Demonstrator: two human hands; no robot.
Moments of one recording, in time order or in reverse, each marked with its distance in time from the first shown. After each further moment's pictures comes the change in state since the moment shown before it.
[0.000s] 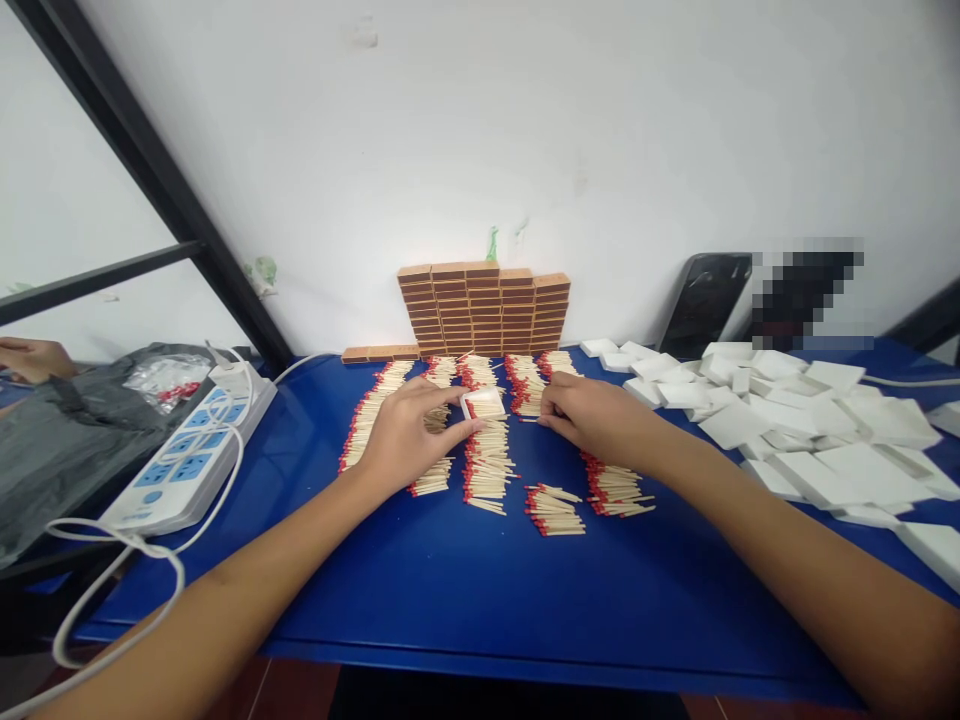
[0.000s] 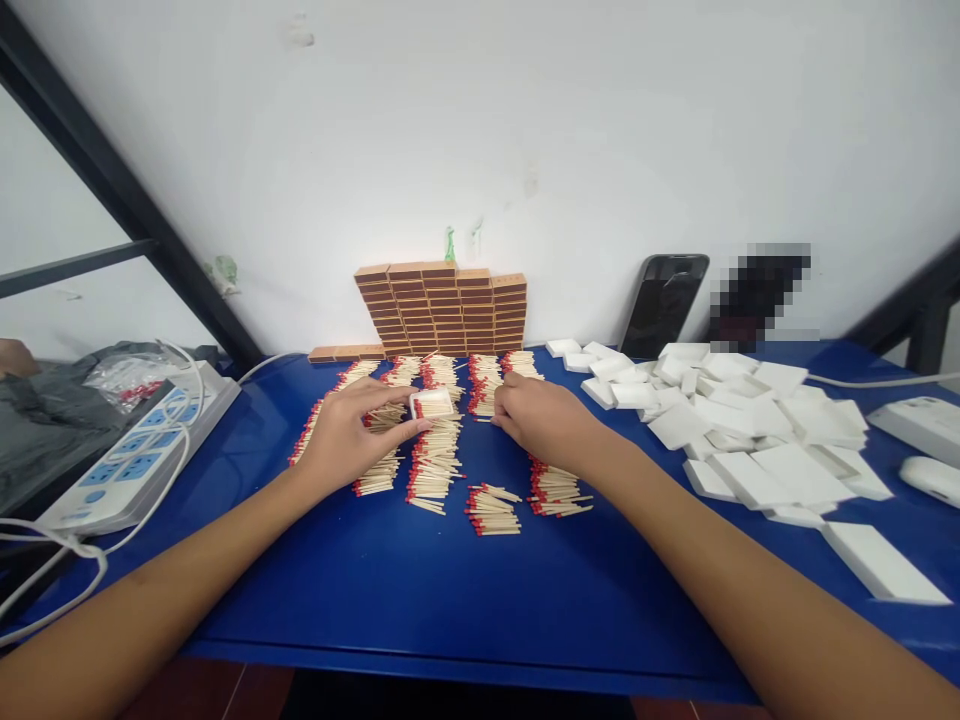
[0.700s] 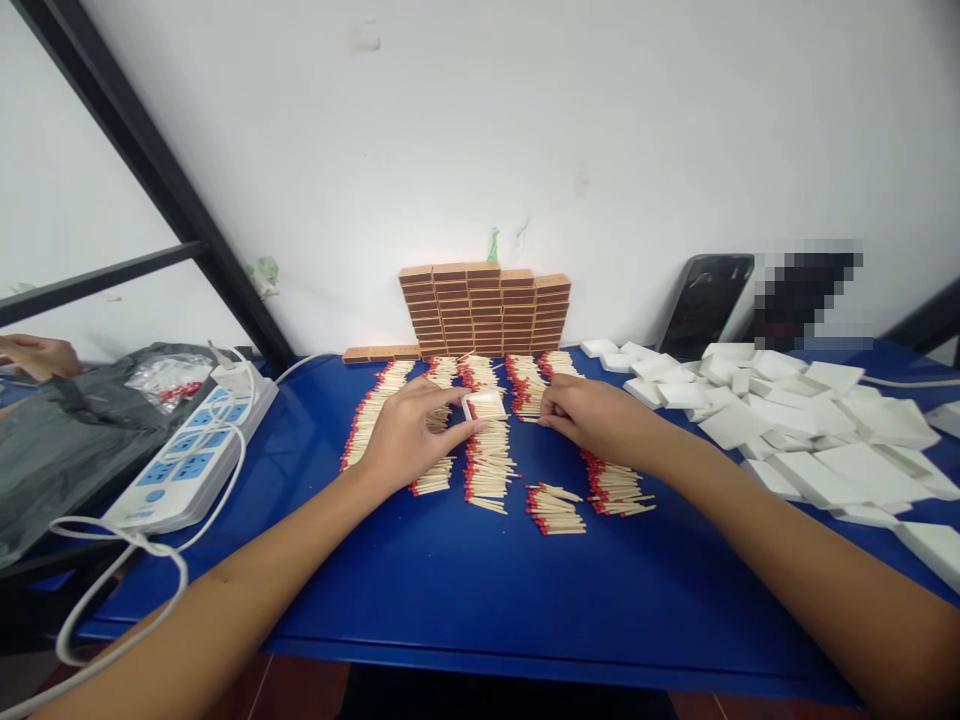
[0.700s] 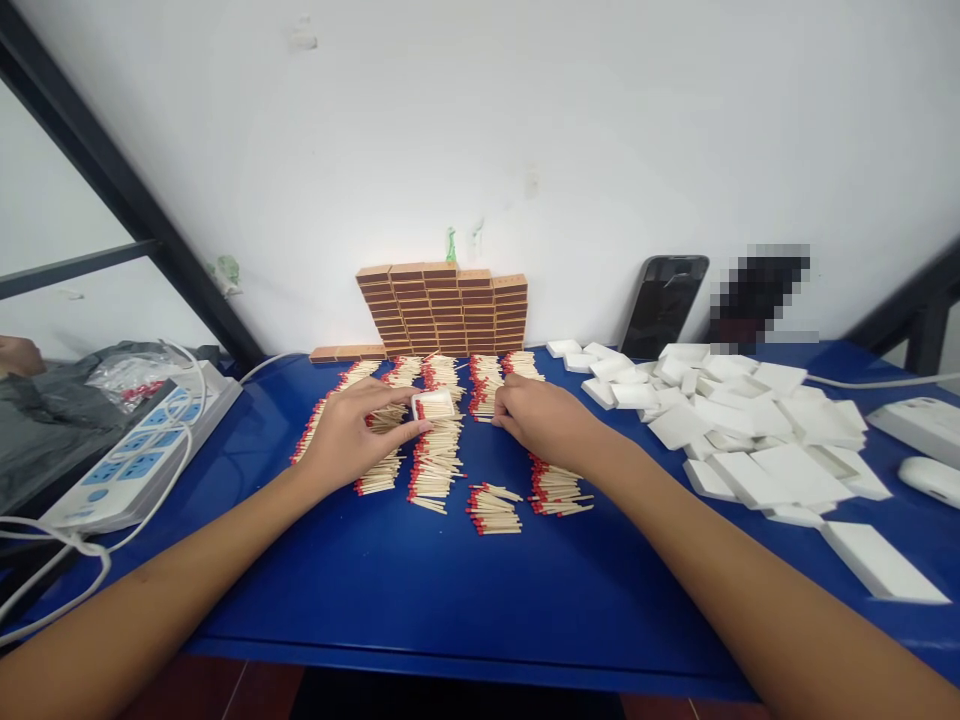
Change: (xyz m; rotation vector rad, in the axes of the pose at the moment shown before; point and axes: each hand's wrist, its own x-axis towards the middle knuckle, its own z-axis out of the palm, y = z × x) left_hand 0.000 -0.001 -0.001 0.008 -0.007 0.029; right_hand 0.002 0.001 0.000 0.095 0.009 -0.006
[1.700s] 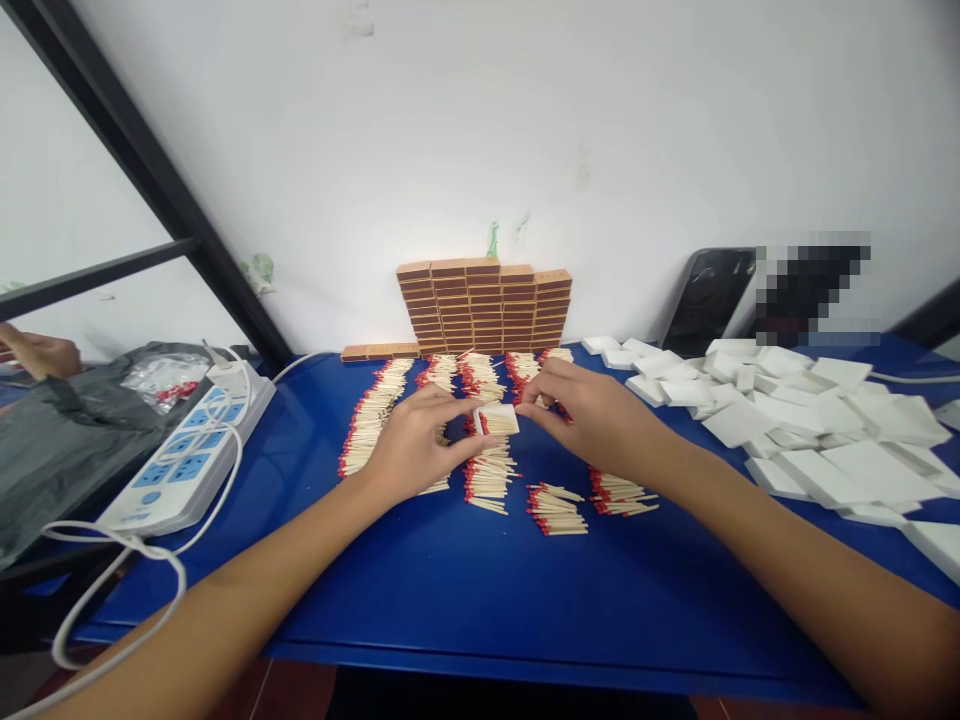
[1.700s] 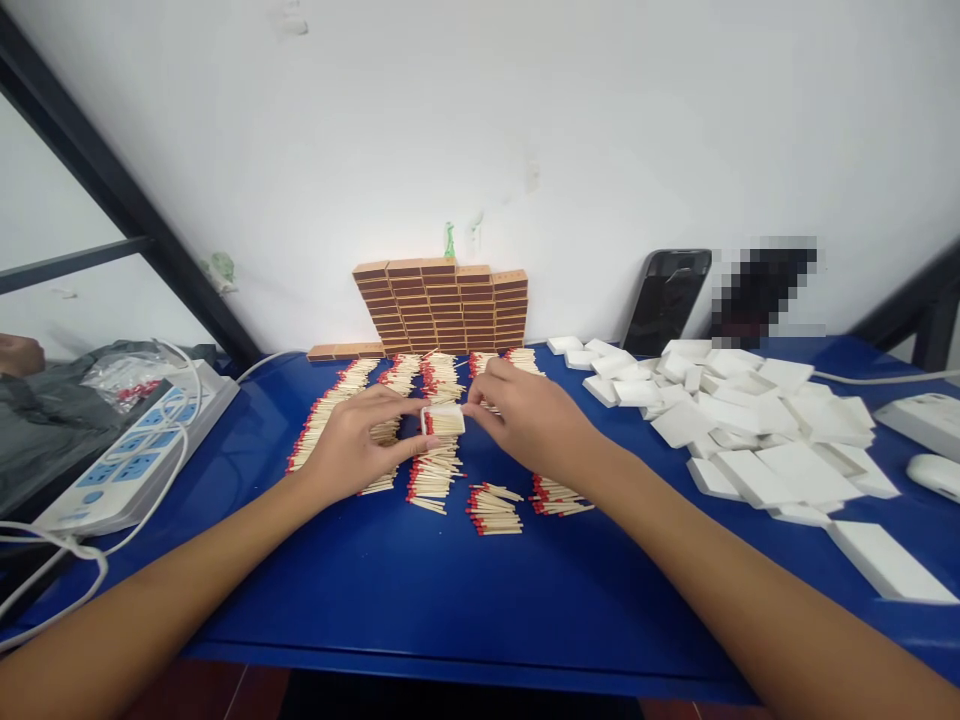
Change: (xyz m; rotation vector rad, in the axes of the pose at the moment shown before) left_hand -0.003 0.008 0.005 -0.038 -0.049 0.073; right_hand -0.009 -0.026 -0.006 0.104 0.305 -0.130
